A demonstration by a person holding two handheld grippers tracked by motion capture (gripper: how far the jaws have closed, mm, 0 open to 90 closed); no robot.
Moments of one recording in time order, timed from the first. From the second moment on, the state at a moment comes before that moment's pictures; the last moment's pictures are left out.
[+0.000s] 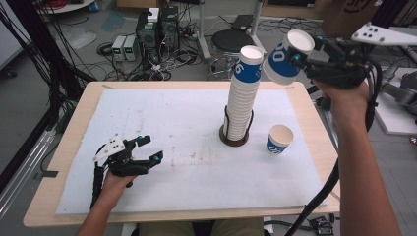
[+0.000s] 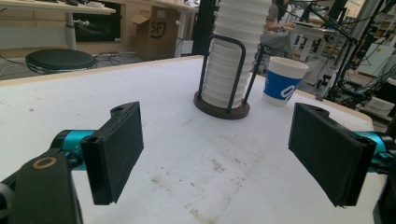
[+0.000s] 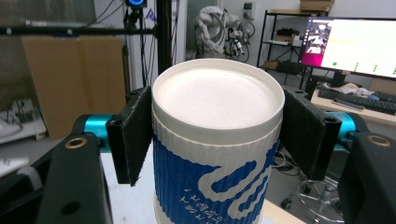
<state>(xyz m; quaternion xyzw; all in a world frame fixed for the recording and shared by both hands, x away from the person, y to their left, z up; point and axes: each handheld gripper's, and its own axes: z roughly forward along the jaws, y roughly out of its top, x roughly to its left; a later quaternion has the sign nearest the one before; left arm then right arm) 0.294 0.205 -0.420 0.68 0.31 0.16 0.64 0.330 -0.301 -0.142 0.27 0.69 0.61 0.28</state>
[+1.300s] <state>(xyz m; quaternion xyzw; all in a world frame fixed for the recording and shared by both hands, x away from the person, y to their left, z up) 0.290 0.197 -0.421 0.69 0.28 0.16 0.65 0.310 -0.273 -0.301 0.23 0.76 0.58 0.17</state>
